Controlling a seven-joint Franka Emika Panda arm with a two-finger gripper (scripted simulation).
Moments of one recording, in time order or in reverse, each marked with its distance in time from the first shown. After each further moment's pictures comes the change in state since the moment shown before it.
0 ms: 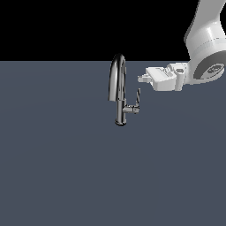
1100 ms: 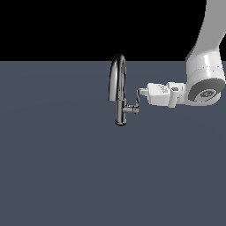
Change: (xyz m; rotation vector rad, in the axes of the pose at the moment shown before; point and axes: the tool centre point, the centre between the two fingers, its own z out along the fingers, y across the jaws) arm 0.054 0.004 0.006 0.151 -0.115 0.137
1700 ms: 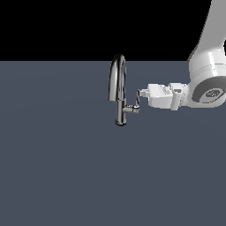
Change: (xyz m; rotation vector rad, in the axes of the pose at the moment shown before) arm -0.003 0.027 -0.001 0.007 0.004 -0.002
